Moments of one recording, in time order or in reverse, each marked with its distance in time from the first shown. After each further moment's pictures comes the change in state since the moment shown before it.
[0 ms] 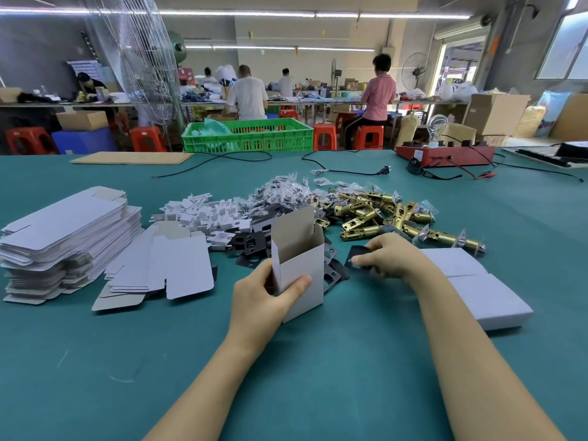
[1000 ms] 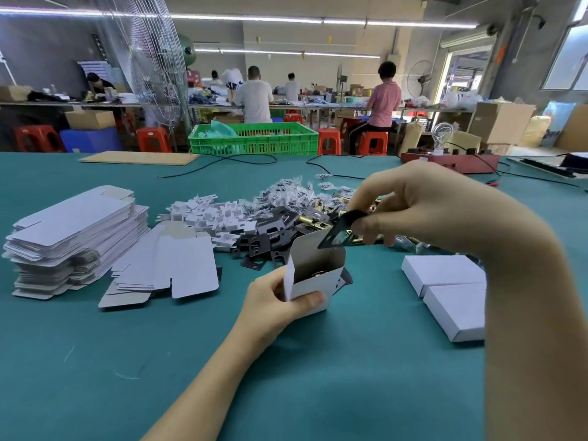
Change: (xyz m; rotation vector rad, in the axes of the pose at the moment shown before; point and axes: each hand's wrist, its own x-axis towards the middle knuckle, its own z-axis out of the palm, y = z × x) left_hand 0.000 0.008 -0.003 -0.234 -0.279 -0.042; right_hand -0.126 -0.108 -0.045 -0.328 -0.122 -0.719
